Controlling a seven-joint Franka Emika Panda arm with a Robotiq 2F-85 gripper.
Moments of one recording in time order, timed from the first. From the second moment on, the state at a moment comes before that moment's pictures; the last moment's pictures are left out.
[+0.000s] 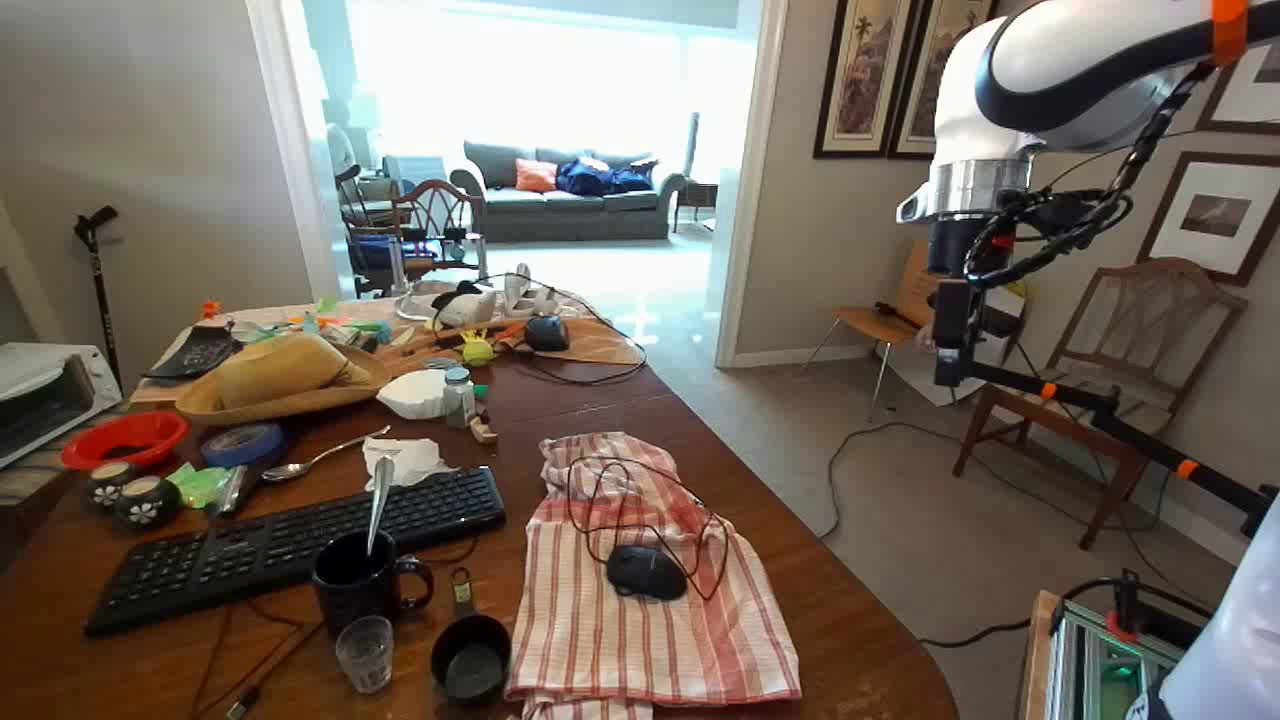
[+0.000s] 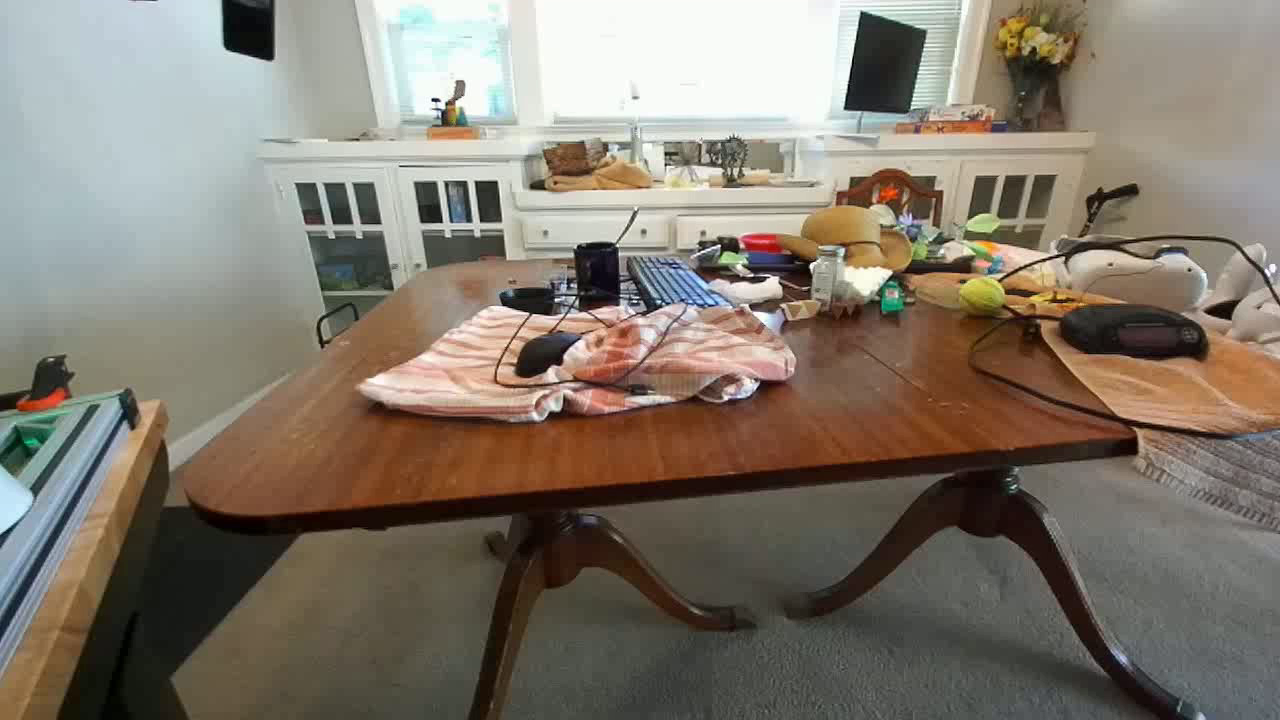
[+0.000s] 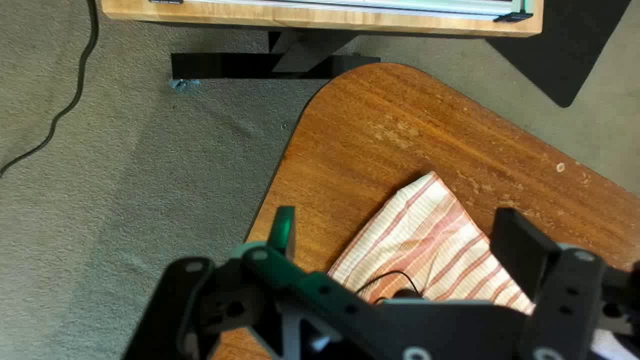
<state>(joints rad) -0.10 -0.61 -0.31 -2.50 -0.02 1.64 -0.34</state>
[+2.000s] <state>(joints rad) 0.09 -0.01 -0.10 -2.51 0.44 2.51 -0.93</state>
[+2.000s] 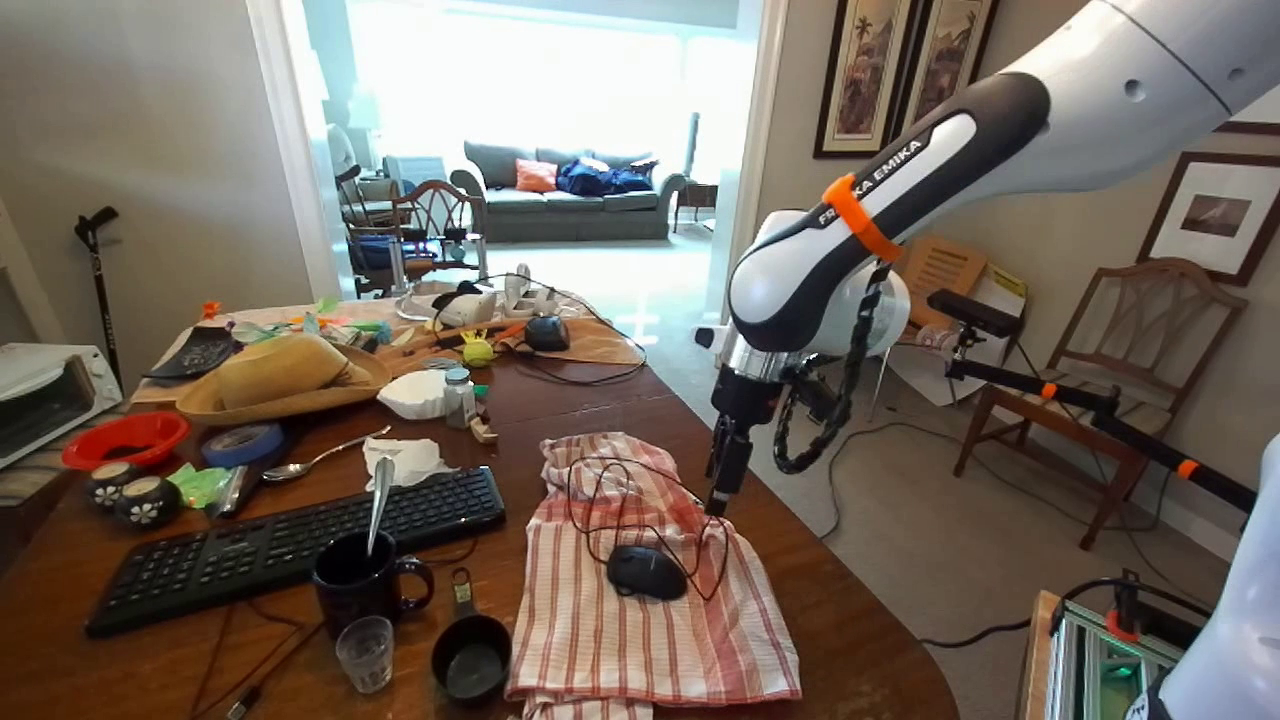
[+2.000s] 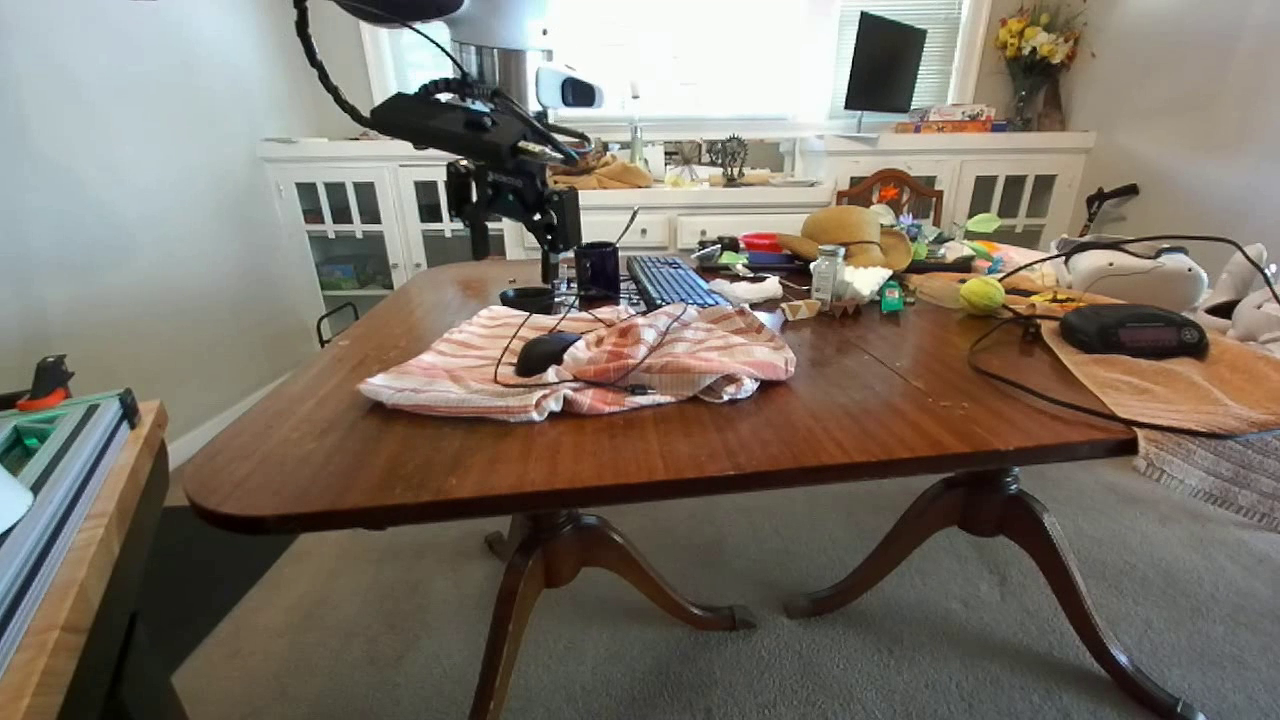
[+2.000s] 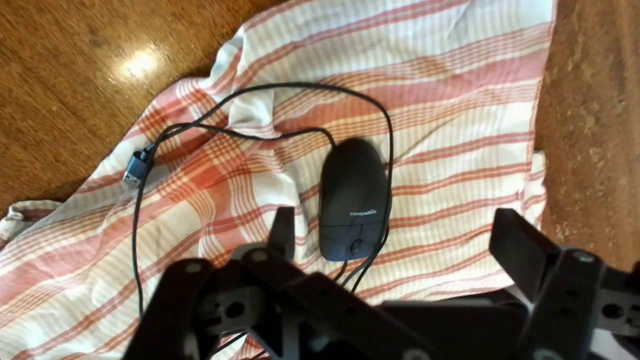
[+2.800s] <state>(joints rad) 0.07 0.09 -0.03 -2.50 0.49 2.65 -0.85</state>
